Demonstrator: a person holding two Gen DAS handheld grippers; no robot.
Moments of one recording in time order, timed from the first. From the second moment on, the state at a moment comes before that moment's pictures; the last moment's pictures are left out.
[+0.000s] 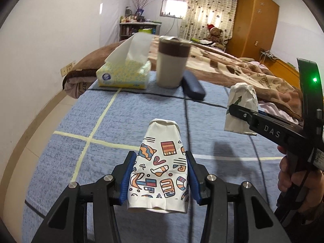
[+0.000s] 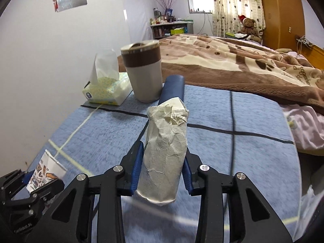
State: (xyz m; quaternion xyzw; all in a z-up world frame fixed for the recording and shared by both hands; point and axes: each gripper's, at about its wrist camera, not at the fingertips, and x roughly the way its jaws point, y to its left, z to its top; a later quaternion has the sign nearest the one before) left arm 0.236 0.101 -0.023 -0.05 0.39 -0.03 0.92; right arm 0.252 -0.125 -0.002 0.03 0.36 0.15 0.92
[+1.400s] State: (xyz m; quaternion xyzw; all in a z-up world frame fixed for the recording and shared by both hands) left arm 0.125 -0.153 0.046 0.04 0.31 -0.26 0.91; right arm 0.080 -0.342 0.023 0.13 0.28 -0.03 0.95
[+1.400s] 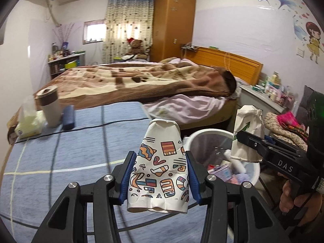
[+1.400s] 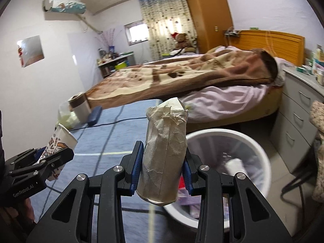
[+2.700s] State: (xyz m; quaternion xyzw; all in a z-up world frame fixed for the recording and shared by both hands) left arm 0.161 -0.281 -0.003 0.07 0.35 -0.34 0.87; right arm 0.085 -0.428 -0.029 0.16 0.36 -0.13 0.91
